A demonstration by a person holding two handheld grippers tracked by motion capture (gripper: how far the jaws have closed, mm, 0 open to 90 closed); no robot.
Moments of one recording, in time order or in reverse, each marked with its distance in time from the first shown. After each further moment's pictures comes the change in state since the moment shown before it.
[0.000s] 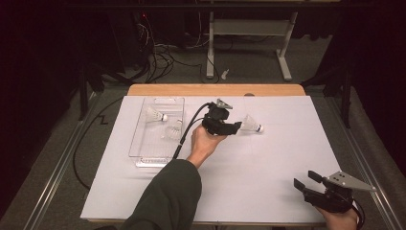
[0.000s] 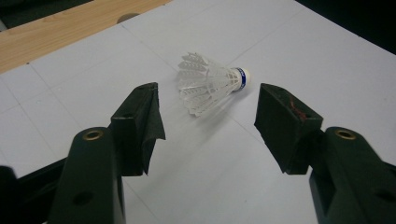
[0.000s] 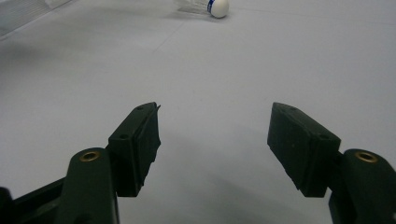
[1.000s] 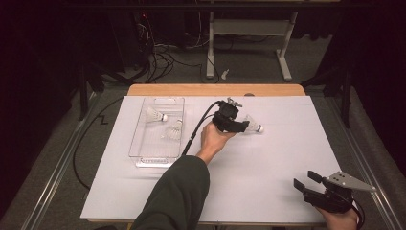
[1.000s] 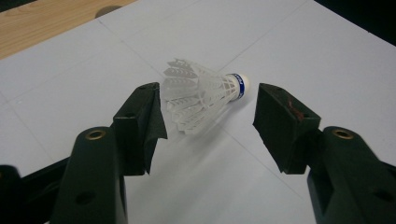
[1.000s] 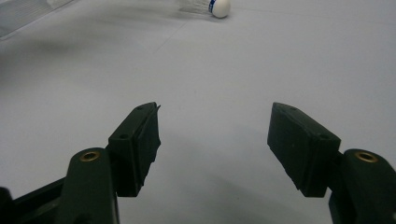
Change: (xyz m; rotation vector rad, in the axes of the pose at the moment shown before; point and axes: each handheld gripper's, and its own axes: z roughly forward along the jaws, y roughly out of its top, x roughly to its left) left arm -0.005 -0.006 0.038 0.056 0.000 -0.004; right arm 0.000 0.000 0.000 0.000 0.005 0.000
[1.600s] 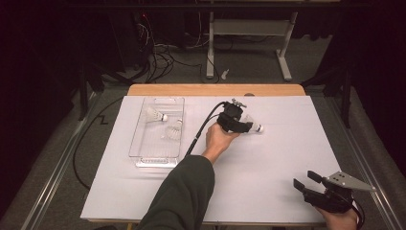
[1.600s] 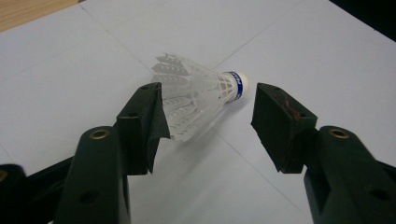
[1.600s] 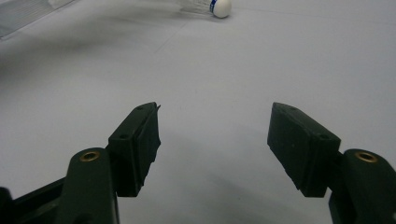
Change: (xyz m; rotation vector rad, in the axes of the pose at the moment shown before) left arm 0.002 -0.006 0.020 0.037 0.018 -0.036; right arm 0.000 0.000 0.000 -0.001 0.003 -0.001
